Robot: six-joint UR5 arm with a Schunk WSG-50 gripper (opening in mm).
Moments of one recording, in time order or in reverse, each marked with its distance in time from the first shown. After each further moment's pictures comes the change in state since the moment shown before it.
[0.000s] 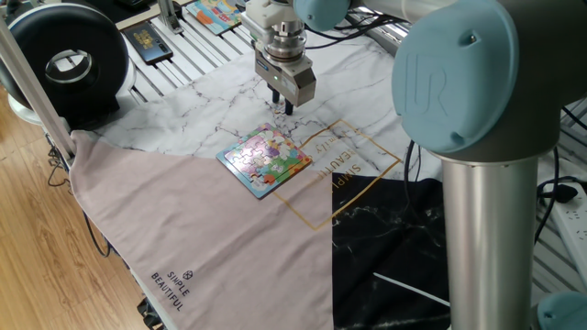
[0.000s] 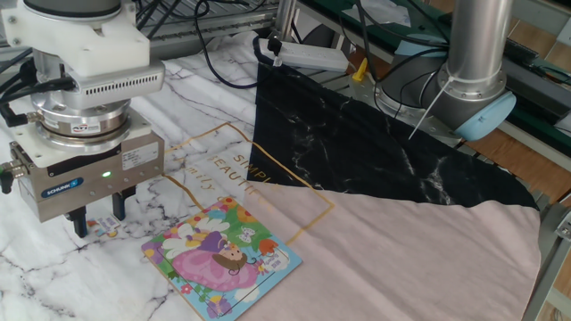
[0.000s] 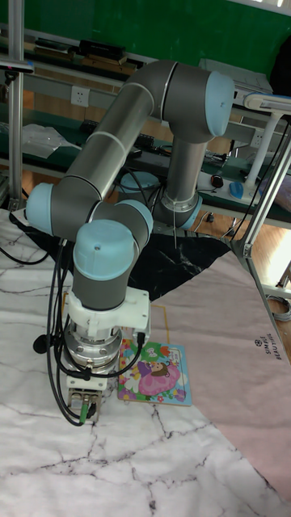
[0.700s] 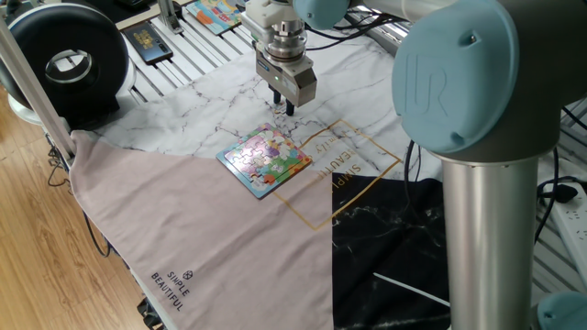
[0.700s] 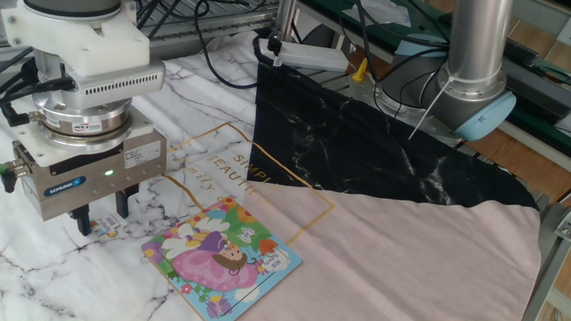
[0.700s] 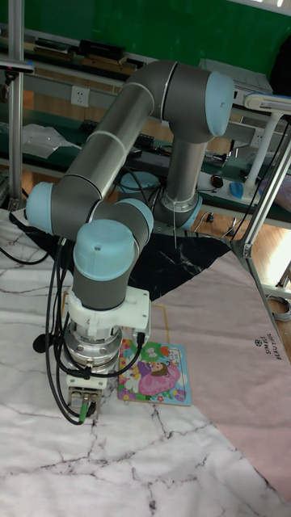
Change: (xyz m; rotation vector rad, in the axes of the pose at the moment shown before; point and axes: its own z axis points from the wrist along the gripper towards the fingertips) arm 0.000 0.004 -0.001 -0.013 0.003 0.010
